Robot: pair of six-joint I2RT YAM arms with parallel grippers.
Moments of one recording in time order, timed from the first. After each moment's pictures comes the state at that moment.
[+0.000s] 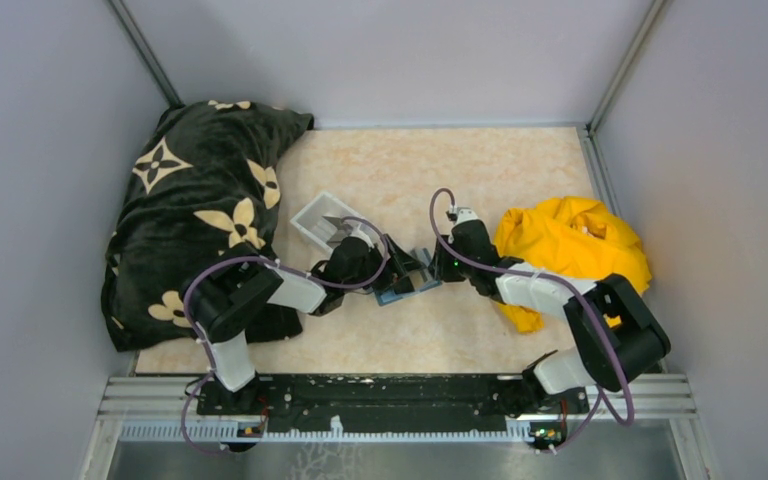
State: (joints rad) left arm -0.81 1.82 0.65 0.71 0.10 -1.21; right arm 0.55 1.40 0.60 0.08 -0.03 0.48
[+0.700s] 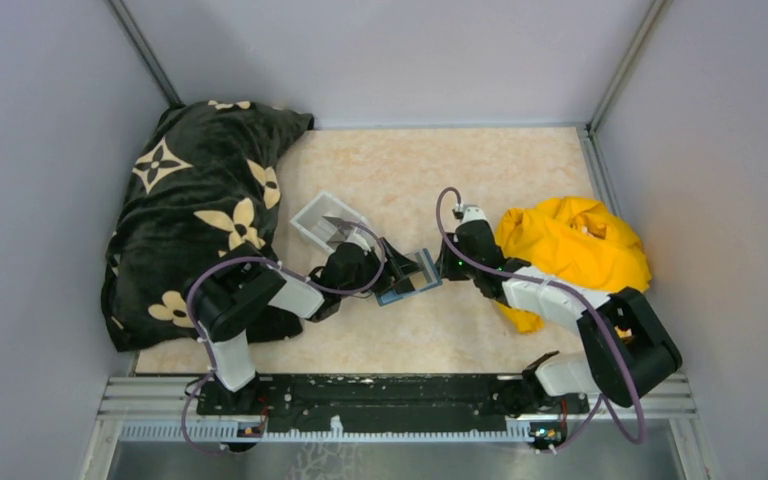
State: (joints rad) left arm -0.81 1.83 0.59 0.83 0.10 -1.21; right arm 0.55 1.31 0.59 0.02 0.06 0.47
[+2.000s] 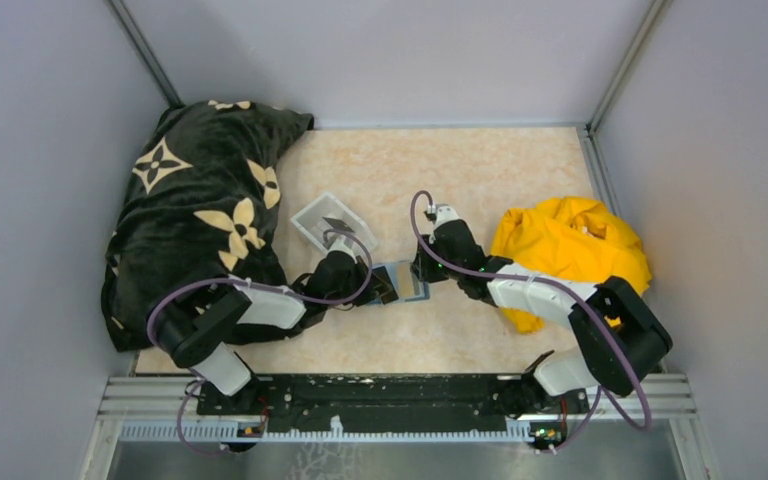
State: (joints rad) left arm -0.82 1.63 0.48 0.60 -0.02 -1.08; right arm 0.69 1.38 0.66 0.07 0.01 0.45
